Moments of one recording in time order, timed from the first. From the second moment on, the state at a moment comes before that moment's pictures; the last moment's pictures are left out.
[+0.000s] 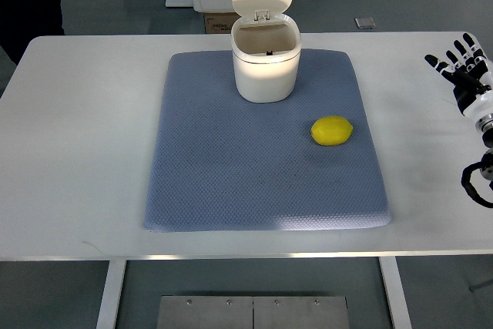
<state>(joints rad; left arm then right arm) 0.01 0.00 -0.10 -0.26 -0.06 0.20 -0.45 0.79 -0.33 0.57 0.43 -0.02 0.17 0.49</state>
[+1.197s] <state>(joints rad) 0.01 0.00 -0.10 -0.26 -0.06 0.19 -0.45 0.87 -0.40 0.28 0.44 -0.11 0.17 0.61</state>
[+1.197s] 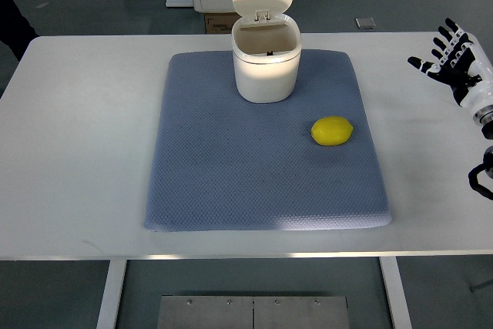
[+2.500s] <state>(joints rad) 0.01 0.00 -0.10 -0.26 -0.06 0.19 -0.45 0.93 -0.59 0.01 0.58 -0.27 0.07 0.61</state>
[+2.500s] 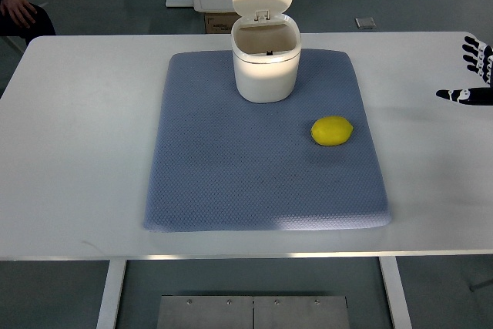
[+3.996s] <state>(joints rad) 0.01 0.00 -0.10 -0.26 -0.06 0.19 -0.45 1.32 -0.76 -0.46 1.25 -0.56 -0.40 0.60</state>
